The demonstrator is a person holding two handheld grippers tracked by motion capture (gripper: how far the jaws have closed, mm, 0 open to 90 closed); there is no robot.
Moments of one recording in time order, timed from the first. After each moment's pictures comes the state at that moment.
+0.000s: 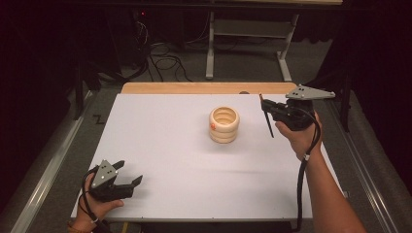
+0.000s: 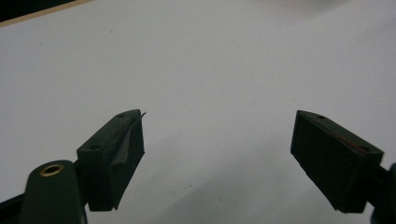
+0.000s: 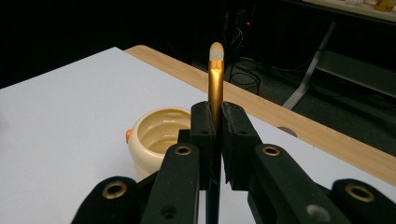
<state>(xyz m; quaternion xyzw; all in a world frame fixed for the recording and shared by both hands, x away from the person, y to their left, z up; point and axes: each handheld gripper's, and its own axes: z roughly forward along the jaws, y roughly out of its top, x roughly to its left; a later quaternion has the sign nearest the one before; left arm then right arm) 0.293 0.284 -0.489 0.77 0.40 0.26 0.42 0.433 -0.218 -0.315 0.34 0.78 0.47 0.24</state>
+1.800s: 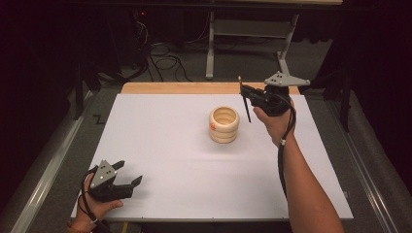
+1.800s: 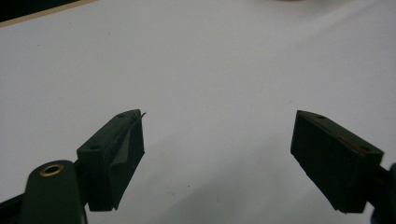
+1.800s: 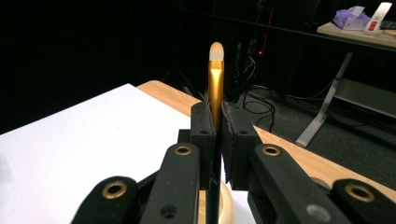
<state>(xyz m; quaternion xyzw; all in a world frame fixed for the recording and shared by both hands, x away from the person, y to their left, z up) 0.292 0.285 -0.489 0.77 0.40 0.25 0.43 0.471 -0.170 -0.316 0.32 0.75 0.53 0.24</state>
